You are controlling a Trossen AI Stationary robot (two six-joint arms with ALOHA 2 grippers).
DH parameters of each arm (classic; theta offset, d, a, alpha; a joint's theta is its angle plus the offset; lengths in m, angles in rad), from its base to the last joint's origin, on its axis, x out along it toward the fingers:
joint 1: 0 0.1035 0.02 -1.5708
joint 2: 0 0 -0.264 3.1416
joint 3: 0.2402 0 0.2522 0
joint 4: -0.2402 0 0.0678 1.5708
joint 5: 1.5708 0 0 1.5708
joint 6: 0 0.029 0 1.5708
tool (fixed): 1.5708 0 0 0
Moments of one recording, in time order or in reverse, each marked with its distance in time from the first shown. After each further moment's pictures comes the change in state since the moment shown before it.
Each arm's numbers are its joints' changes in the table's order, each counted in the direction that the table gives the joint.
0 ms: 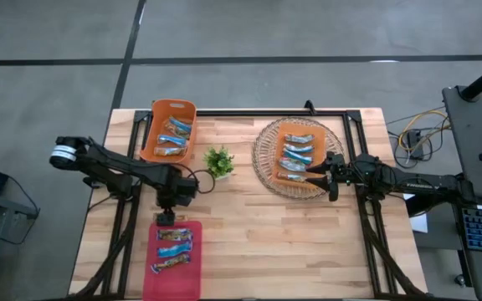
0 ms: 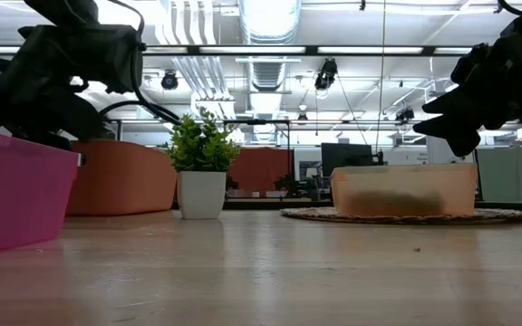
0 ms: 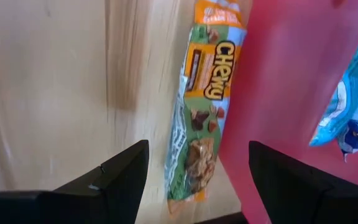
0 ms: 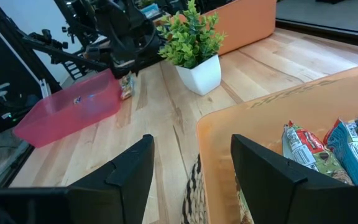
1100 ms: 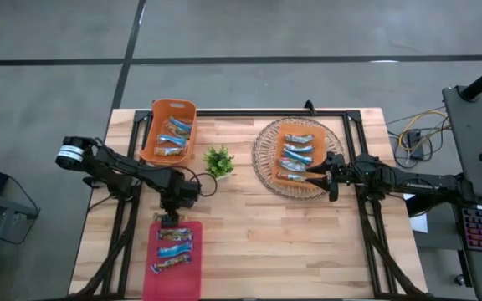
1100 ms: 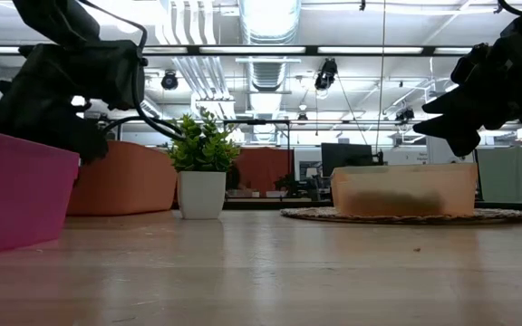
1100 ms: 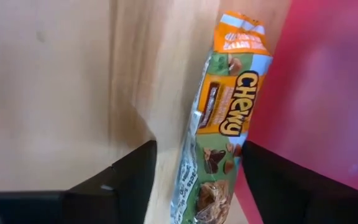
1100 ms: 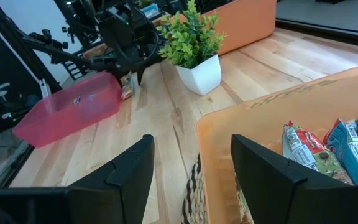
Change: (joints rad) left arm -0.021 0.091 -0.054 0.157 -0.005 -0.043; right arm 0.000 0.000 0.000 0.000 0.000 0.000
